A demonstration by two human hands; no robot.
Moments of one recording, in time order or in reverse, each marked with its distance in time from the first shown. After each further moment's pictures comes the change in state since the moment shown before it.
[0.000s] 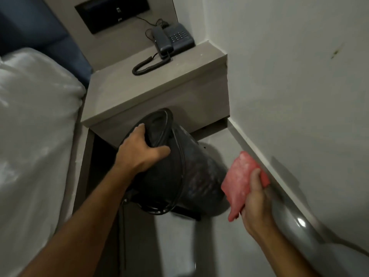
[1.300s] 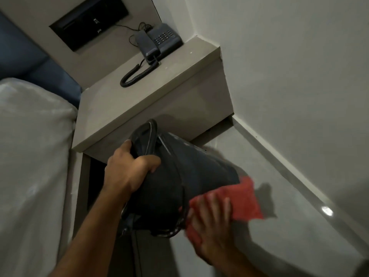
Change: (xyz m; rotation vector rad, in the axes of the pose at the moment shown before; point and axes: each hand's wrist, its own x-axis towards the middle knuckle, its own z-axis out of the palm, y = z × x) left_hand 0.028 -0.015 -0.001 -0.130 -0.007 -0.112; right_hand 0.017 0.158 0.052 -1.356 -0.119 -1.208
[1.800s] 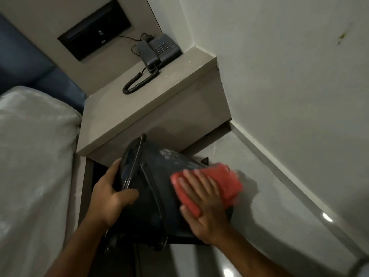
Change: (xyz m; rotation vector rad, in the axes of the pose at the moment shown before) left_hand -0.034 -0.045 -0.026 -0.094 -0.122 0.171; right_hand 0.071 0.009 -0.044 0.459 -0.102 0.134
